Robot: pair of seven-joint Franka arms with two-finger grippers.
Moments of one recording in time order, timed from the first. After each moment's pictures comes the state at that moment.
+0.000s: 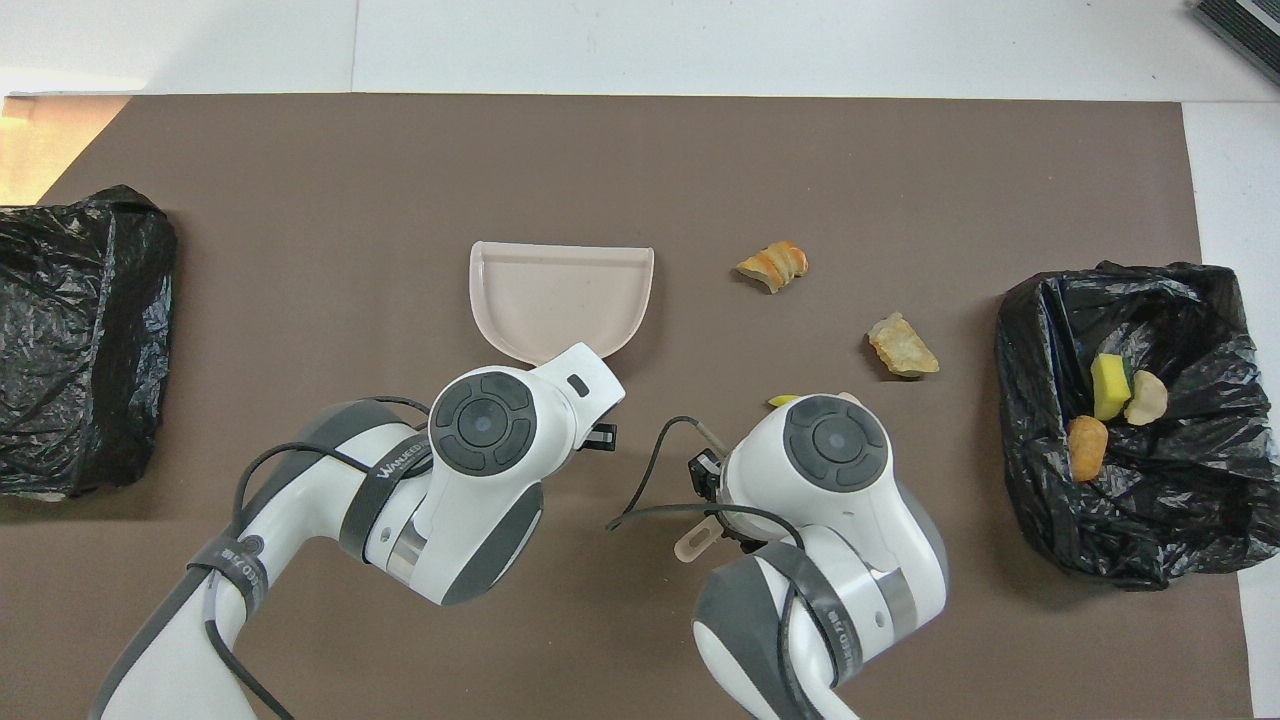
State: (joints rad) left arm -0.67 0.17 0.02 -2.08 -0.04 2.32 -0.46; right arm 0.26 0.04 0.28 -2.16 0.21 2.05 1.33
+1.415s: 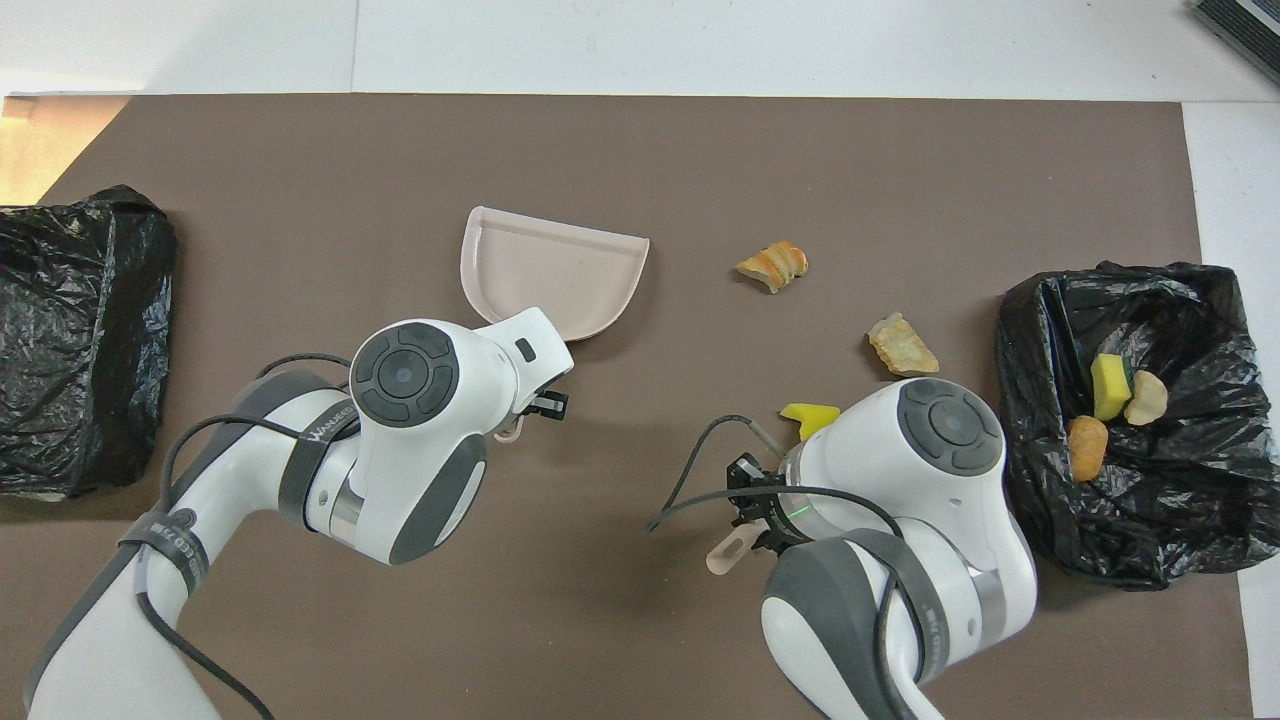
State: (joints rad) left arm -0.58 0.17 0.04 -2.06 -0.04 2.32 -0.22; right arm 0.18 -0.04 0.29 -2.22 0.35 2.04 1.20
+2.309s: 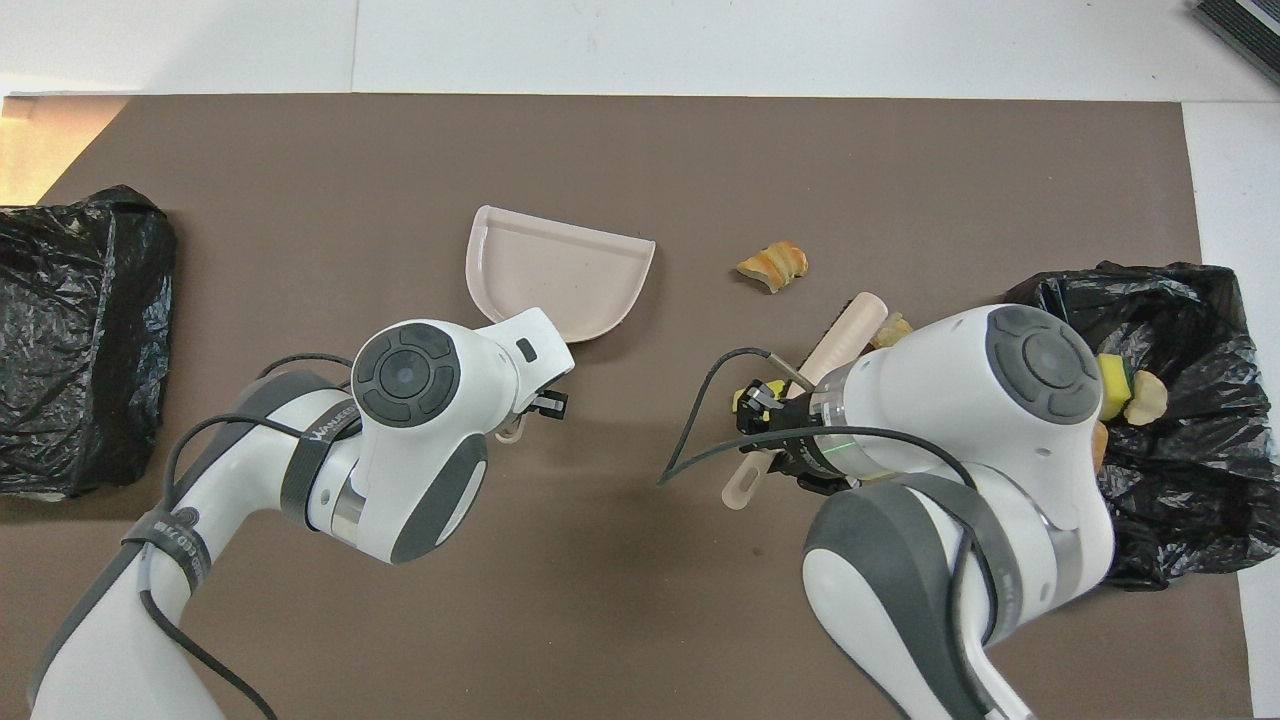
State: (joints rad) left arm -0.58 0.17 0.04 -2.06 -0.04 2.33 -0.21; right arm 0.10 -0.05 0.28 -2.05 0.33 1.97 0.97
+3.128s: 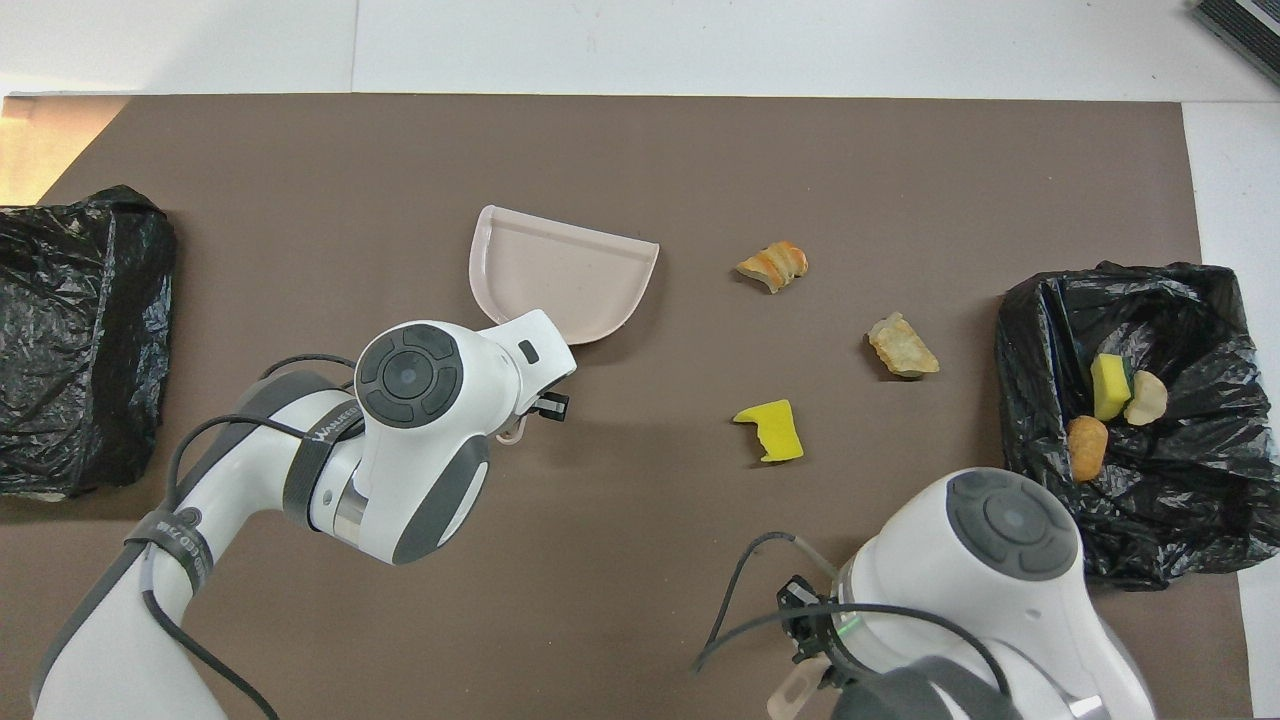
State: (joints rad) left arm -0.58 0.17 0.04 -2.06 -0.04 2.32 -0.21; right arm 0.17 -0.37 0.29 -2.37 0.40 1.61 1.22
